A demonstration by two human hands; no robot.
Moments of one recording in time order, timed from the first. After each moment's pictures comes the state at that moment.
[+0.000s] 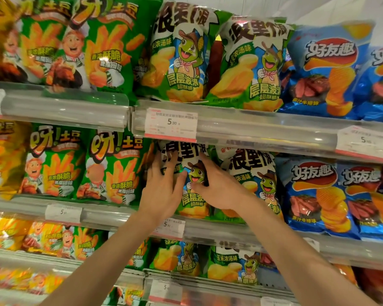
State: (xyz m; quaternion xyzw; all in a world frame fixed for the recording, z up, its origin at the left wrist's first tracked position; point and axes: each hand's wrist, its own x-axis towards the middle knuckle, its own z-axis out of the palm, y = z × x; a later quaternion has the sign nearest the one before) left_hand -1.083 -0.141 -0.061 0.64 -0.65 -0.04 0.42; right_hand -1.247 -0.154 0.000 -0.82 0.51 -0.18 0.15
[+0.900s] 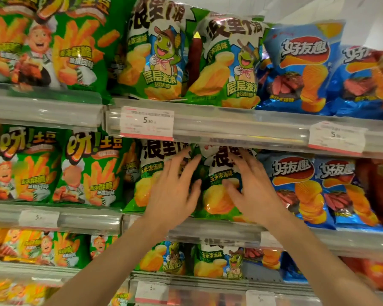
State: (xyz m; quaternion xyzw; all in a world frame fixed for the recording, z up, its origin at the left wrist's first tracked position) left_hand -1.138 -0.125 -0.042 0.48 -0.76 0.13 0.41; right_hand -1.347 -0.135 -0.013 -0.78 0.54 -0.31 -0.03
